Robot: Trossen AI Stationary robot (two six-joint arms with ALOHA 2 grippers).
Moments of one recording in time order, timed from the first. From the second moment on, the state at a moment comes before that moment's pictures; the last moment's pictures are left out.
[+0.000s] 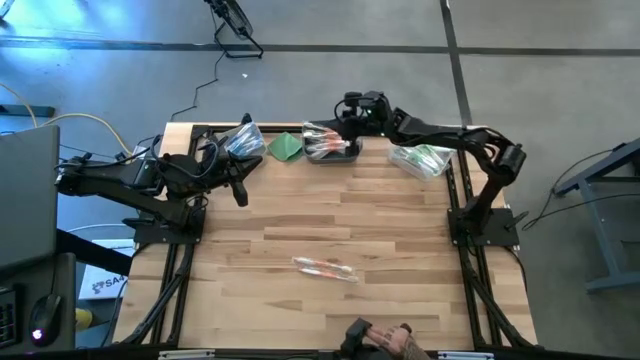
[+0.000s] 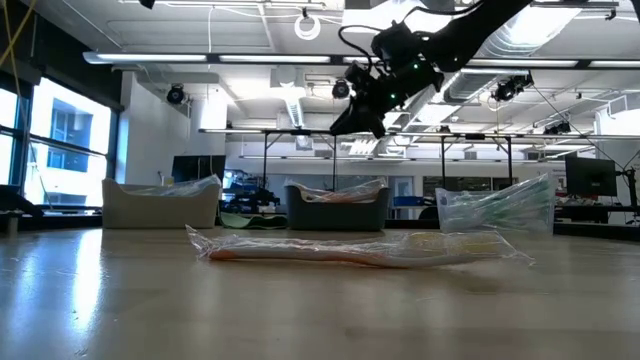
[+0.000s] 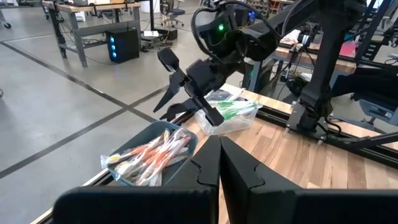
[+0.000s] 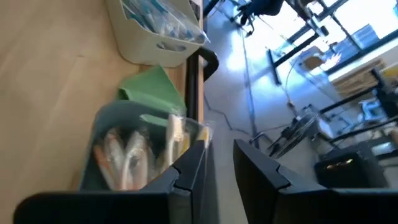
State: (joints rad) left arm -0.15 0.79 0.97 -0.35 -0.69 -0.24; right arm -0.59 1.72 1.21 0.09 -0.16 -0.82
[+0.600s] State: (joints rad) left arm -0.15 0.79 0.97 -0.35 -0.66 -0.24; right arm -0.48 1.66 1.21 -0.12 -0.16 -0.64
